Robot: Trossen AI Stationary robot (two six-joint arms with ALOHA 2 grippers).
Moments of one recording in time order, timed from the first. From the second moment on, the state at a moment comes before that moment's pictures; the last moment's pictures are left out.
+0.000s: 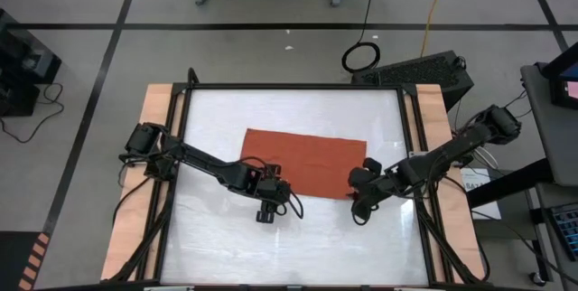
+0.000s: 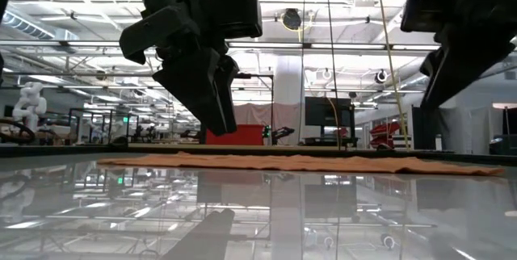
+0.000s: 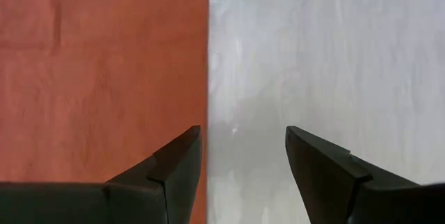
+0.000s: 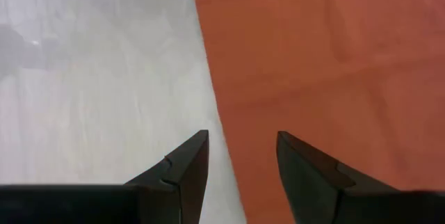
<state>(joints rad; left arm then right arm) -0.26 1.83 1.19 -0.48 -0.12 -0.07 0.45 1.23 0.67 -0.49 0.30 0.75</state>
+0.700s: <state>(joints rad) -0.26 1.83 1.19 -0.29 -0.15 -0.05 0.30 1.25 0.67 -0.48 0.37 0.51</state>
